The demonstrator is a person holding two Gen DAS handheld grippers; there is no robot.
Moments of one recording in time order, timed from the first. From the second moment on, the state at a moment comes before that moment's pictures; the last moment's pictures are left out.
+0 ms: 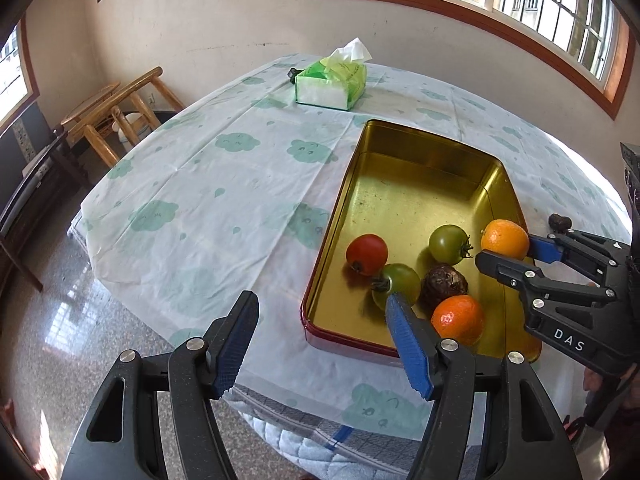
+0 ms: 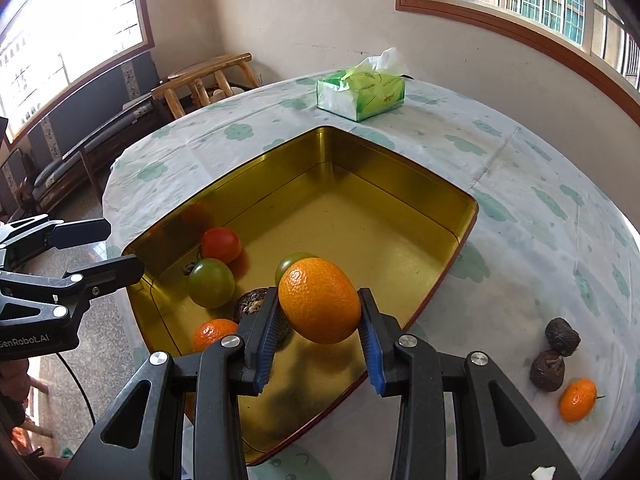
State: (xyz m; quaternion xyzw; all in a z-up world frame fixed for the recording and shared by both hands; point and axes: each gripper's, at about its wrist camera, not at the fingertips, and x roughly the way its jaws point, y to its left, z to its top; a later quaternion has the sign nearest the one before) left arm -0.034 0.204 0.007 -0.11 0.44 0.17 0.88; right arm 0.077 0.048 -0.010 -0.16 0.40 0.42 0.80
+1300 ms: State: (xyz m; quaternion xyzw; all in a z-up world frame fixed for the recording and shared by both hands) left arm 0.022 0.086 0.022 -0.05 0.44 0.03 0.89; right arm 0.154 -0.164 -0.032 -0.07 0.43 0.22 0.87
